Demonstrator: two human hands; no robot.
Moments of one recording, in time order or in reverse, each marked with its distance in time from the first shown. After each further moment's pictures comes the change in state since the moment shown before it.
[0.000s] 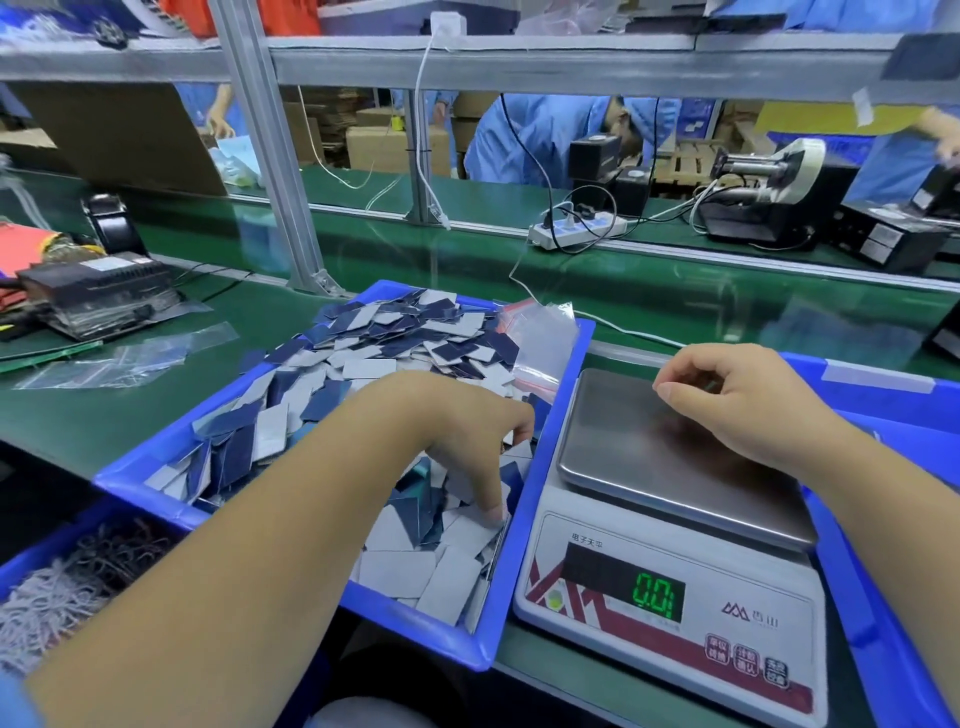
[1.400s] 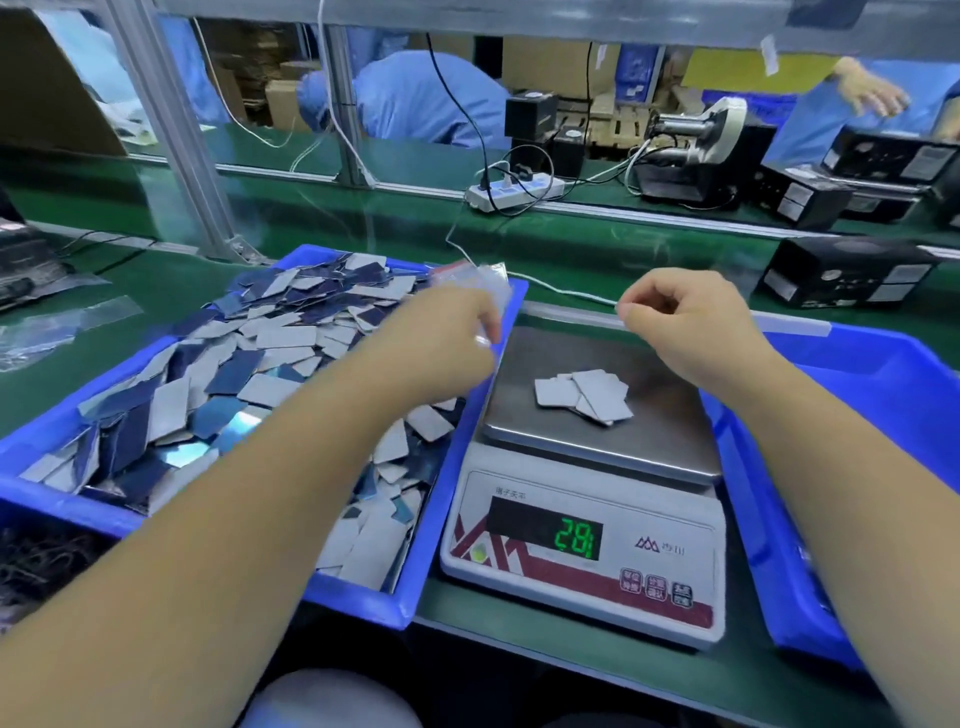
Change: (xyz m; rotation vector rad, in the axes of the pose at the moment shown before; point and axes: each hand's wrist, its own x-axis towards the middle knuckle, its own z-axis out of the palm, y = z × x) left_hand 0.018 0.040 0.001 -0.230 0.684 0.032; right_hand 0.010 0.021 -0.014 0.028 0.190 0.068
